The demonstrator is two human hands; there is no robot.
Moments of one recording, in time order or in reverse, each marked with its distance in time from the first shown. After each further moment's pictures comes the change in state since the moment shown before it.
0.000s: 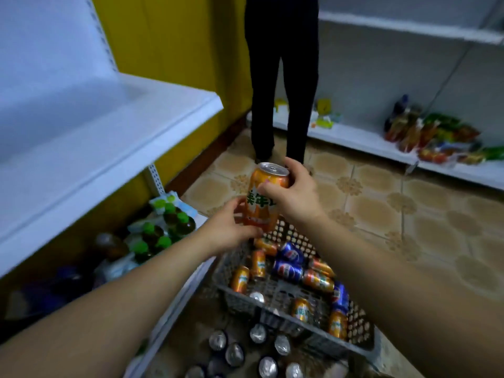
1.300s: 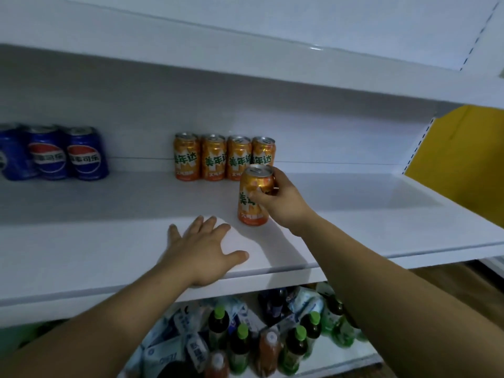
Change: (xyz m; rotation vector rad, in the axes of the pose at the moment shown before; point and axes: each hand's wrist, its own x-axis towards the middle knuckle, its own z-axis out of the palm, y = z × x) left_hand -0.434 -0.100 -0.235 0.684 0.724 -0.749; right_hand -0.220 -0.247 0.380 0.006 -1.021 -0.523
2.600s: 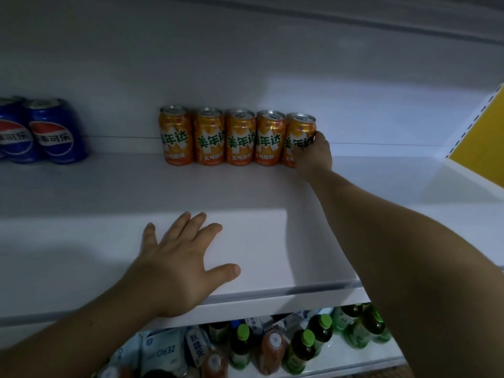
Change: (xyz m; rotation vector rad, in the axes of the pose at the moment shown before) left_hand 0.004 0.000 0.003 0.029 -0.044 -0.029; right_hand 0.153 0.078 -0.046 -0.294 0.394 0.158
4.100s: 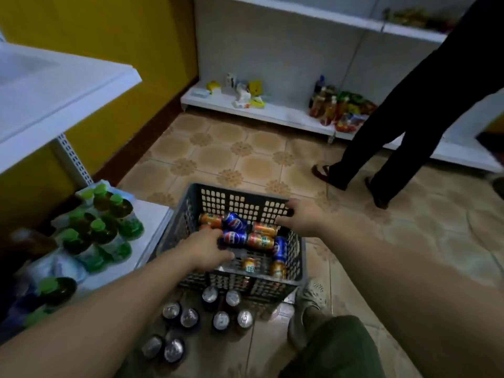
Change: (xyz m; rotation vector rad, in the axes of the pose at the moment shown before) left_hand -0.093 0.434 0.233 0.098 -0.659 0.999; right_hand -0.478 0.304 -0.412 -0.507 0.014 1.081
